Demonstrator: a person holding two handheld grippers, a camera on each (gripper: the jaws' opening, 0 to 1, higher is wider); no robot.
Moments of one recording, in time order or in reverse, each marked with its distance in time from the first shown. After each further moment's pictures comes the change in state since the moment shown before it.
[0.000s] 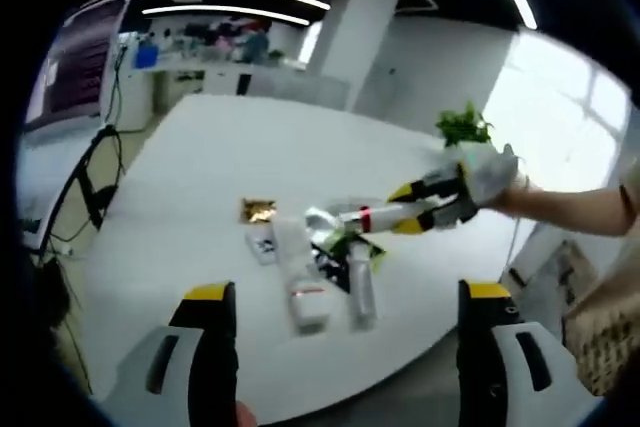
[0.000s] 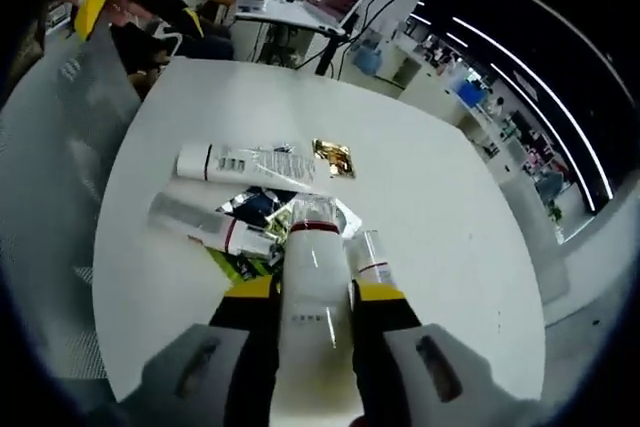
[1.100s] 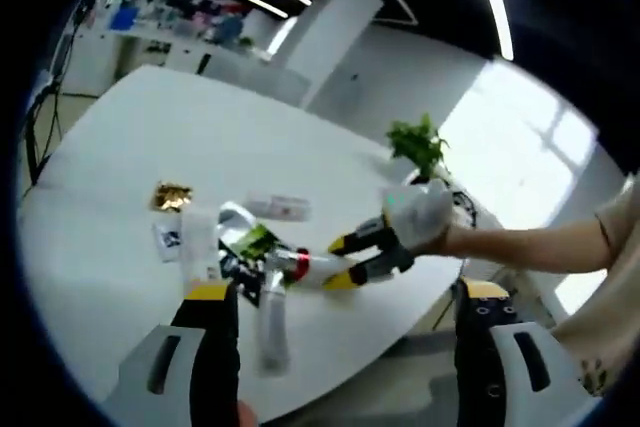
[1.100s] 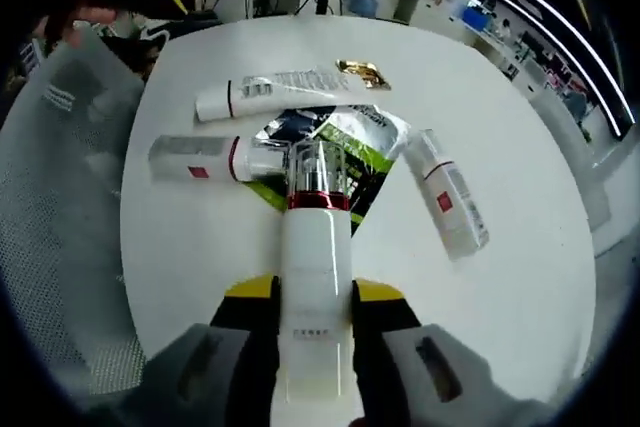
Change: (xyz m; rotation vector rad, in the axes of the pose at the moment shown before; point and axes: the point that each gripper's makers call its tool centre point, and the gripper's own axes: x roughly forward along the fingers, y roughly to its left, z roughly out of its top) left arm 0.035 -0.067 -0.014 -0.093 0.021 -0.210; right arm 0.014 0.050 -0.061 0.224 0.204 0.186
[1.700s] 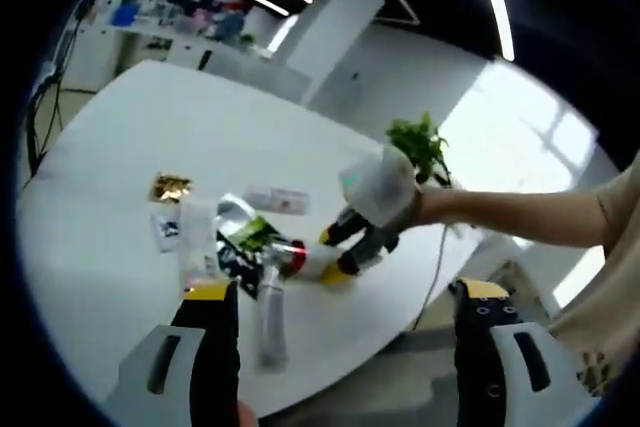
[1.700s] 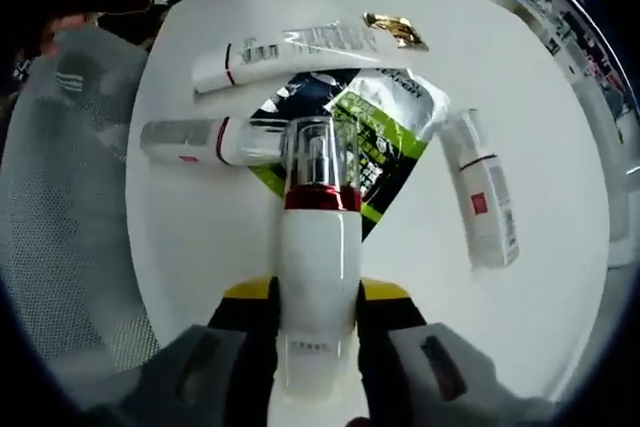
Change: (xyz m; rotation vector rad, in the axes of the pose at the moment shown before) left arm 0.001 0.004 -0.009 -0.019 0.007 -0.003; right arm 0.014 0.004 -0.005 -0.042 0.252 0.154
